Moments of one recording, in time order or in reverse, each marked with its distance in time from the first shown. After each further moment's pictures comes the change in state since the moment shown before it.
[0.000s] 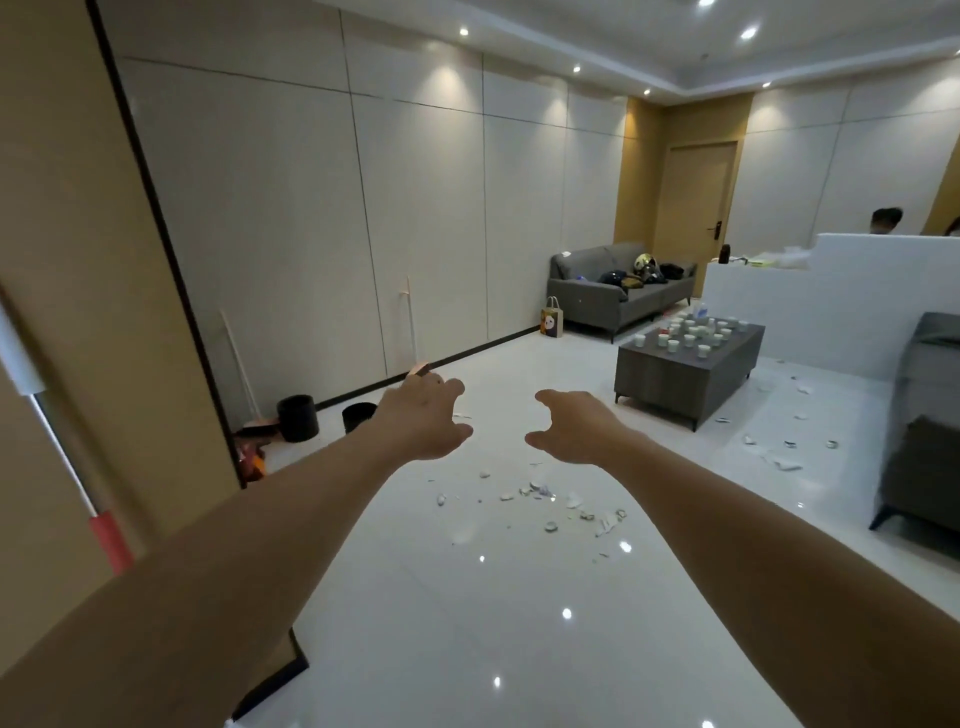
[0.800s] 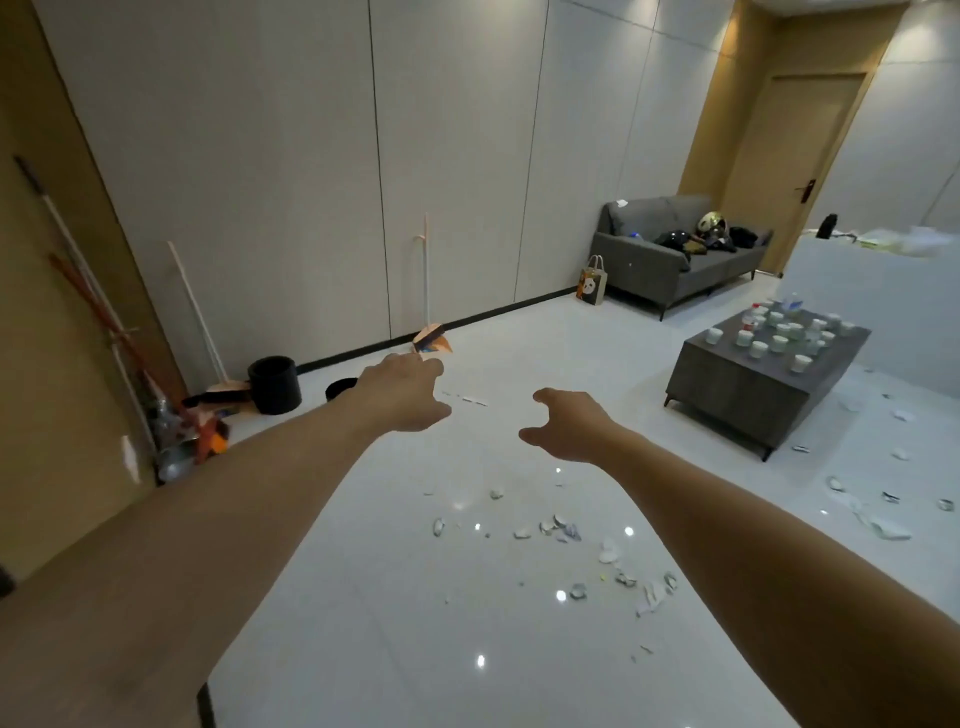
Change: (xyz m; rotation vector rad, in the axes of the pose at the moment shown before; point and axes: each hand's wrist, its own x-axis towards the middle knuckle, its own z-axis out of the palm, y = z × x) left_hand 0.526 -0.225 0.178 -0.064 -0.174 -0.148; right_hand 0.579 0.035 0.115 0.022 -0.166 -0.038
